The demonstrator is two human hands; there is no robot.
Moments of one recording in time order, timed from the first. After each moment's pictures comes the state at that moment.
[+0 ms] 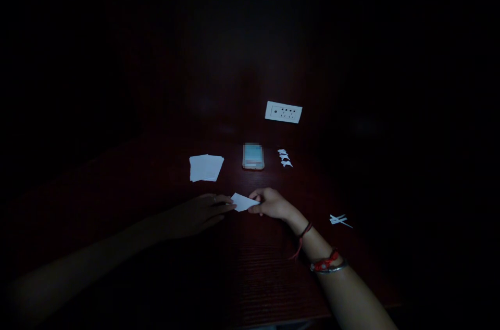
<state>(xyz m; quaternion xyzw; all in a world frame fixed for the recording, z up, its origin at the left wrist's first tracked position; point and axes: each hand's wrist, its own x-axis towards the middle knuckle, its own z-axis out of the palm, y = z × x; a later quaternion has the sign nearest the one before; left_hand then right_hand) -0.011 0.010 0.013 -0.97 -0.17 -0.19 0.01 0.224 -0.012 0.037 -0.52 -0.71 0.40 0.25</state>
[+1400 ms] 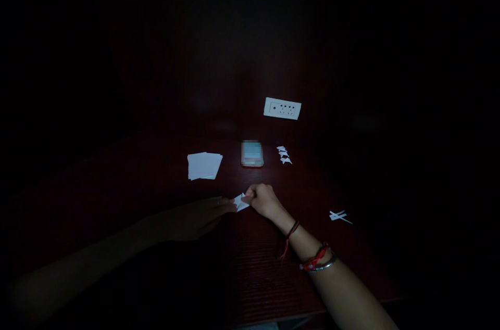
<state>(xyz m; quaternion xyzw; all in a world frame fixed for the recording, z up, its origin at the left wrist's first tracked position) 0.001 -0.002 0.018 -0.97 -0.14 -0.16 -0.07 0.214 -0.007 0.029 -0.58 -0.74 0.21 0.27</state>
